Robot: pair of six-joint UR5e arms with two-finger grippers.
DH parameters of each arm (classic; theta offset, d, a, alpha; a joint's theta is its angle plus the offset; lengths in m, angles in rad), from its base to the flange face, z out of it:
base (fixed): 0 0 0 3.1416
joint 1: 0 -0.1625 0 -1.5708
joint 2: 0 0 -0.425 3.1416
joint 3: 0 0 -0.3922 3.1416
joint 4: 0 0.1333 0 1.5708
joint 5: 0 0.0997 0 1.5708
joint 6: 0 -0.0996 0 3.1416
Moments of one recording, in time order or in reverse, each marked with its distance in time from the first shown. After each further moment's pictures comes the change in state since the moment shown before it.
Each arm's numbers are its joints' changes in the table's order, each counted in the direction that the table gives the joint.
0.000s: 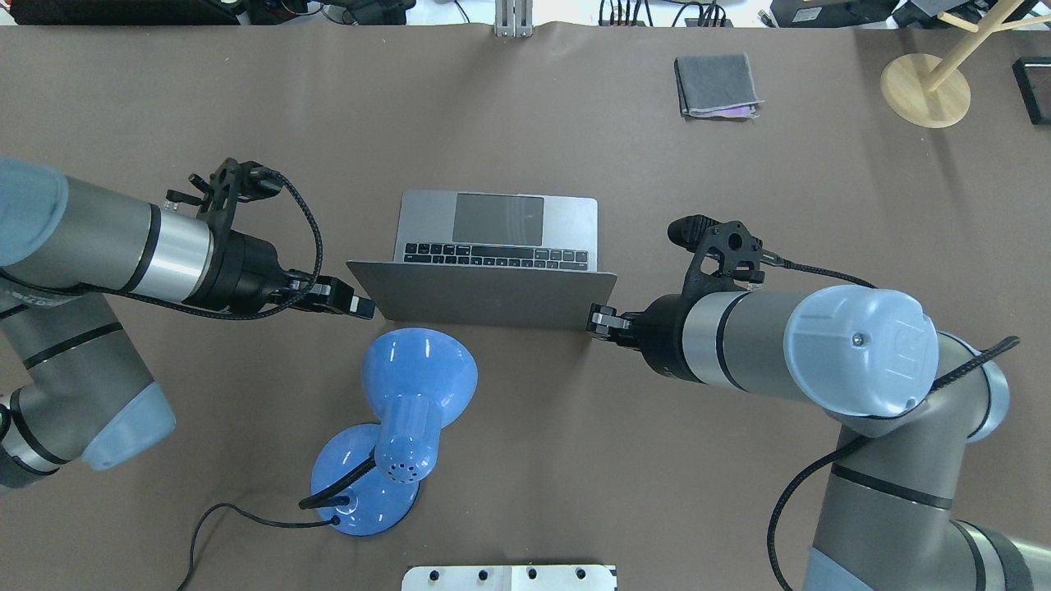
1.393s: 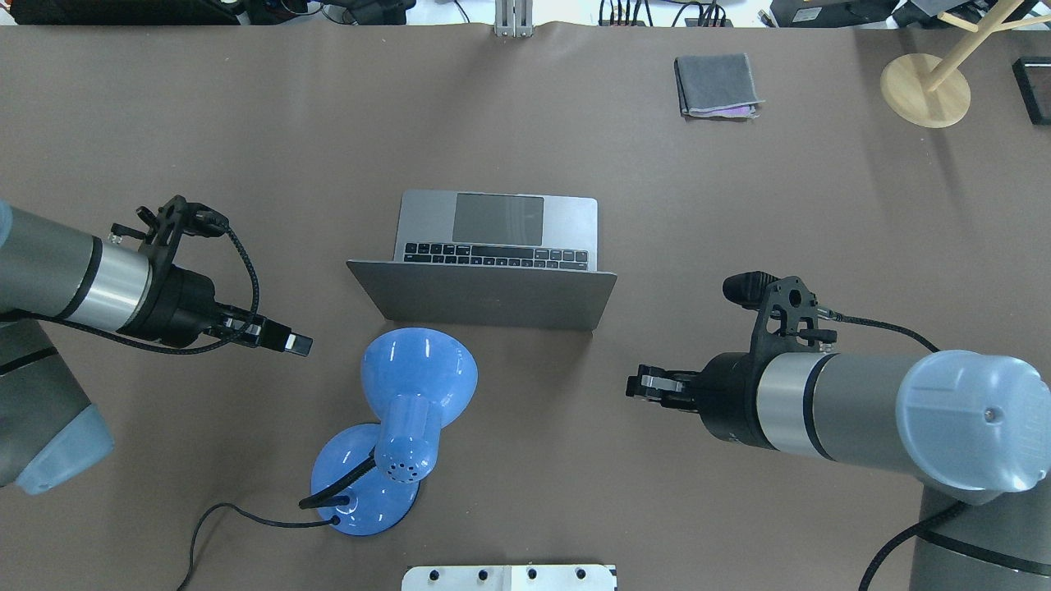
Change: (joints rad) left arm -0.033 0.136 0.022 -0.013 -0.054 -0.089; right arm 0.073 -0.179 -0.121 0.123 0.016 -0.015
